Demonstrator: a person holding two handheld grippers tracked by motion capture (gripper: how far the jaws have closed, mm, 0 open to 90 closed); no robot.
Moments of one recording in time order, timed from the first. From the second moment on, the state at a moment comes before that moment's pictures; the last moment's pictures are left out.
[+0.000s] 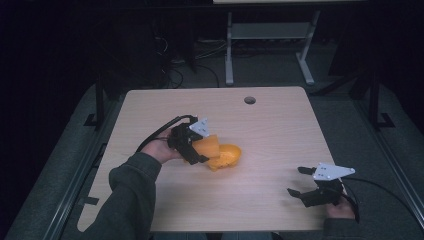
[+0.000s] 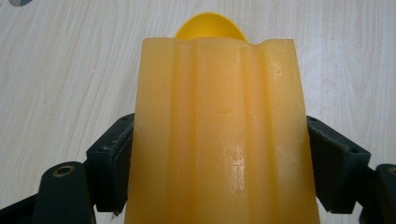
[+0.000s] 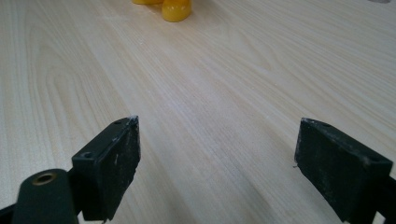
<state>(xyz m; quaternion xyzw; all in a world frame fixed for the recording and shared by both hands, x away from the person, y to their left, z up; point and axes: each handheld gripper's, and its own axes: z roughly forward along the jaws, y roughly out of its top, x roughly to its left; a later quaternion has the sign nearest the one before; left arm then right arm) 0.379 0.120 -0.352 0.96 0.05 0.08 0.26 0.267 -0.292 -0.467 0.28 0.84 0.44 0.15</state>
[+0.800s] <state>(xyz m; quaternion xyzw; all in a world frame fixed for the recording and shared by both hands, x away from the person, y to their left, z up) 0.394 0.087 -0.362 0.96 0.03 0.05 0.26 0.267 -0.293 -0.466 0.28 0.84 0.44 0.15</state>
